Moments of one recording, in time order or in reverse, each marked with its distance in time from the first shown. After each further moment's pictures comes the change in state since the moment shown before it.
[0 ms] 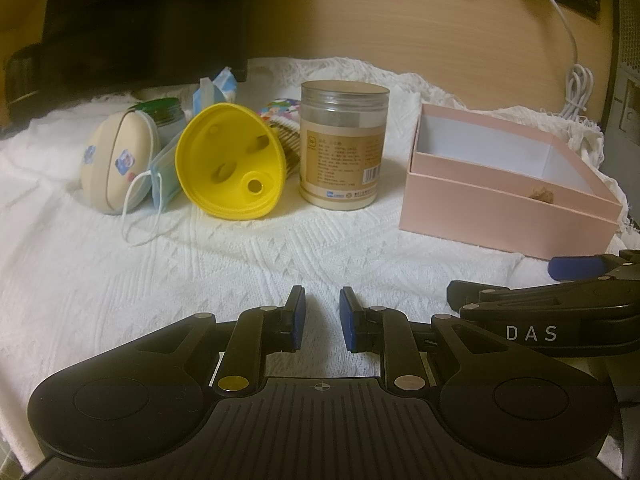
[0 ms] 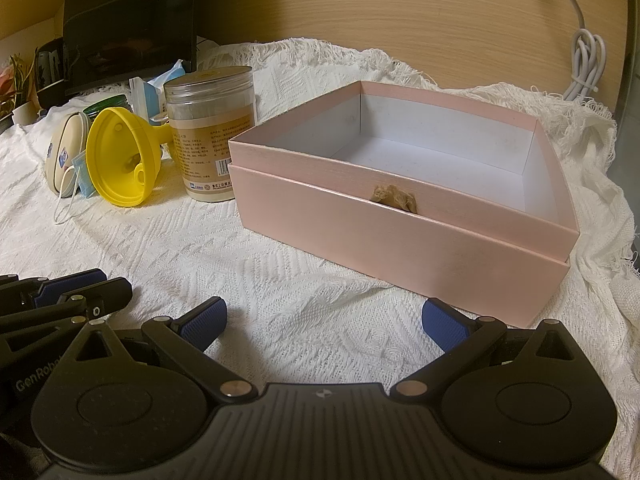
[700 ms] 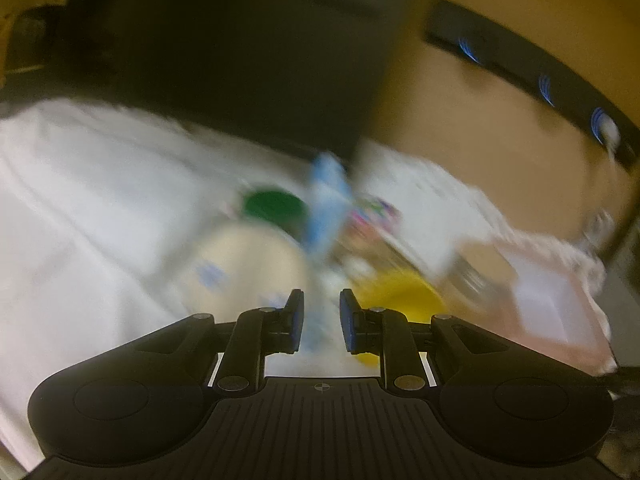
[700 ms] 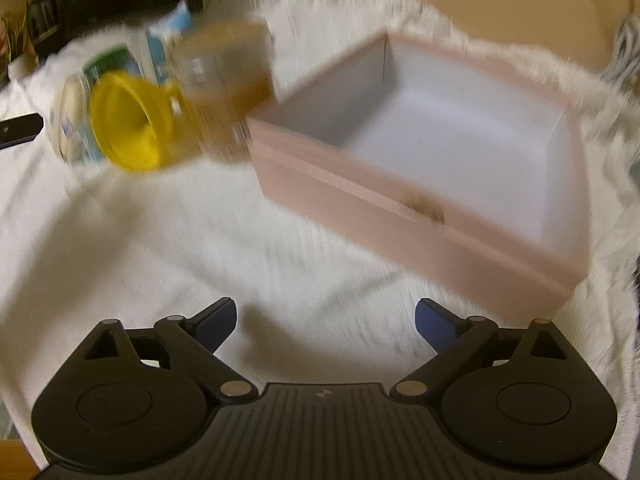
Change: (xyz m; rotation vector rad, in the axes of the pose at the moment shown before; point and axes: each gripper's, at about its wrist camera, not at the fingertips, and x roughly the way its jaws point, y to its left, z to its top) left arm 0.005 0.207 0.118 -0.169 -0.032 -0.165; right arm 0.006 0.013 0.046 -0.019 0.267 0.024
